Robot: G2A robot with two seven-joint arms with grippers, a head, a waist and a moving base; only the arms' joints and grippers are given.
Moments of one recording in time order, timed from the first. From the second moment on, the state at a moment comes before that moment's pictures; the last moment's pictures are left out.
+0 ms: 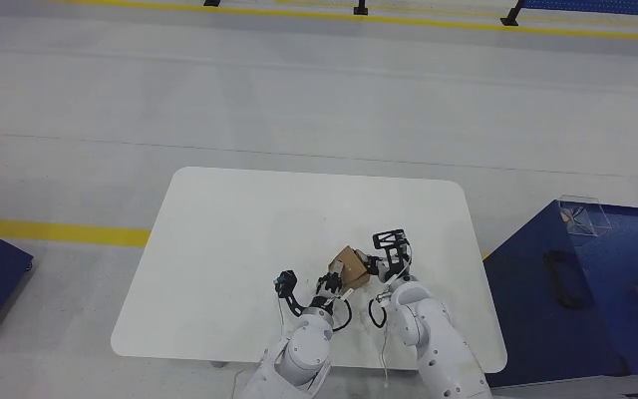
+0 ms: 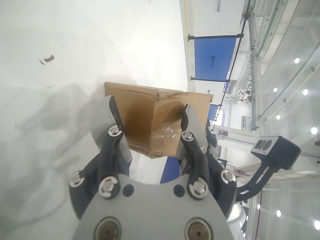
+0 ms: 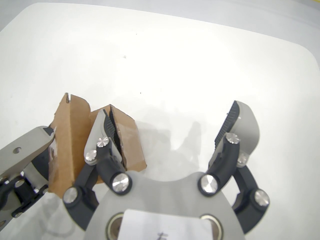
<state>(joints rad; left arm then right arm) 1.23 -1.70 -0.99 -1.19 0.15 0.19 0.19 -1.25 -1.42 1.32 -1.38 -1.41 0.02 0.28</state>
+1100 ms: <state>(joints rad) 1.19 -1.73 -0.97 -1.11 0.17 0.21 0.24 -1.22 -1.40 1.36 -1.33 -1.33 -0.05 0.32</state>
